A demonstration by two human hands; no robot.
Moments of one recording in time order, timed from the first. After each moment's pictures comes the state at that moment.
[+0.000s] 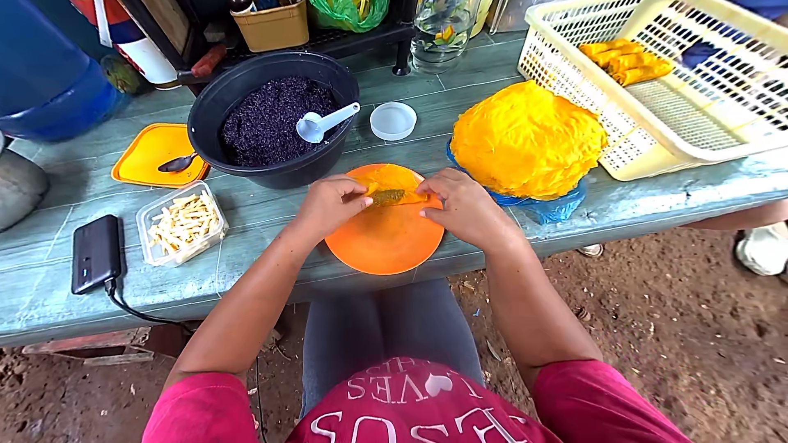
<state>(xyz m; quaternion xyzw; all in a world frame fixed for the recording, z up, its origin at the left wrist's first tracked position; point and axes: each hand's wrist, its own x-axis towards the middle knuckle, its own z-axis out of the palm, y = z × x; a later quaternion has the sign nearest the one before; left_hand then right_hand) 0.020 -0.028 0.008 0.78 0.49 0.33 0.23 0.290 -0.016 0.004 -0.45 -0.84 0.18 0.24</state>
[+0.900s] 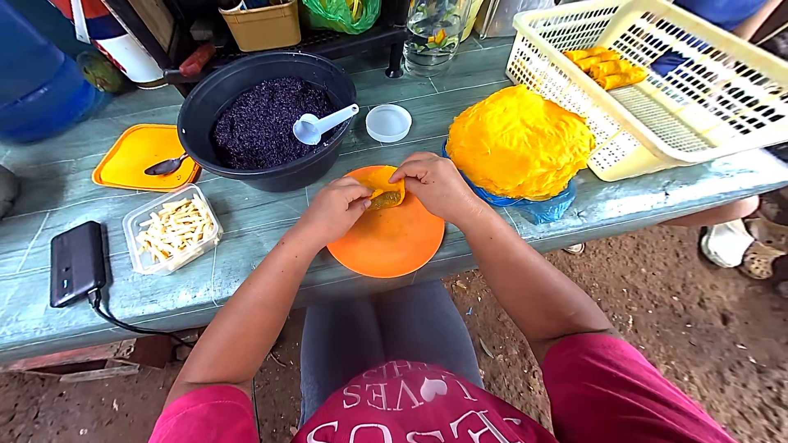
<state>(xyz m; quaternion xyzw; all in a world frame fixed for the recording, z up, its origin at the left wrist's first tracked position) 0.020 -0.021 0.001 0.82 0.45 0.29 0.19 0.255 0.022 0.006 -0.39 -0.84 0.20 0.32</state>
